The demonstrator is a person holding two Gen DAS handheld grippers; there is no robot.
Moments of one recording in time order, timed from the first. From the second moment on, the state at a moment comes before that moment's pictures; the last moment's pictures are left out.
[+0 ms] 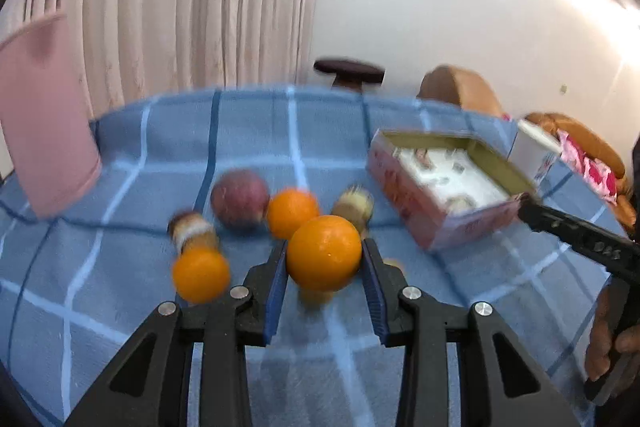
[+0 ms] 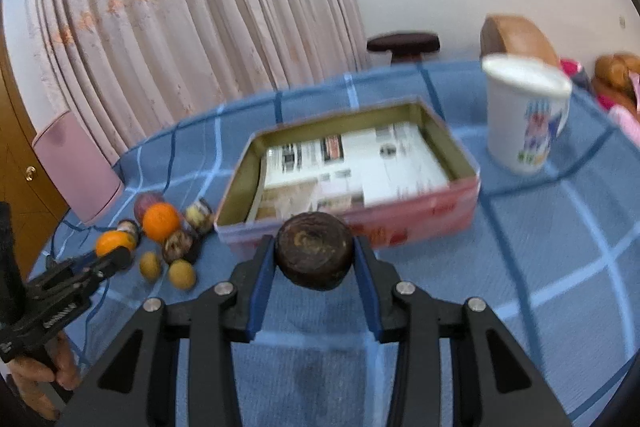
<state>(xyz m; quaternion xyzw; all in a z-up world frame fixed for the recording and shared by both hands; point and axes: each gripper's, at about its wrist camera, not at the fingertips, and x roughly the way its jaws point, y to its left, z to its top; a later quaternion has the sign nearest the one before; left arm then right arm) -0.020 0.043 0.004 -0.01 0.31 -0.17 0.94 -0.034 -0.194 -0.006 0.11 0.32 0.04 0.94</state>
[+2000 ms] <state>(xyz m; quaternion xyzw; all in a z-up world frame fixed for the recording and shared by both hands) 0.014 0.038 -0.008 0.05 0.35 -0.17 0.92 -0.014 -0.131 -0.013 0.04 0.31 0.19 0.93</state>
